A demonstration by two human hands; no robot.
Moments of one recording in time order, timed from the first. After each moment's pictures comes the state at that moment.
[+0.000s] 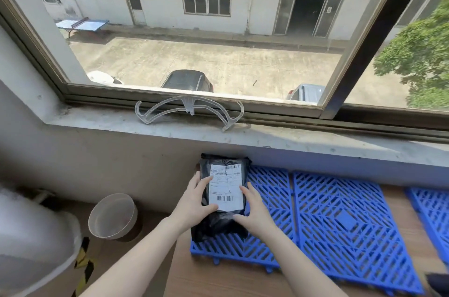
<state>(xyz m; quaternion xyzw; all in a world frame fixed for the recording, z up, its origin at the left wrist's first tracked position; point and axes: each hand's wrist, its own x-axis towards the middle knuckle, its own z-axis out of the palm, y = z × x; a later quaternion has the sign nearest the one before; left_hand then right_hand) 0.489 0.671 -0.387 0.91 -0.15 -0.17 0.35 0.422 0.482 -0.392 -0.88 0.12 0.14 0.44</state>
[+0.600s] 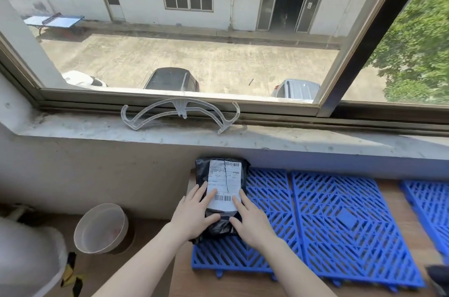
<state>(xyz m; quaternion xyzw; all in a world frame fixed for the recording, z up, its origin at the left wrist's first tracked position) 0.519 0.674 -0.426 0.94 -0.26 -0.21 0.09 0.439 0.496 -0.415 -0.95 0.09 0.21 0.23</state>
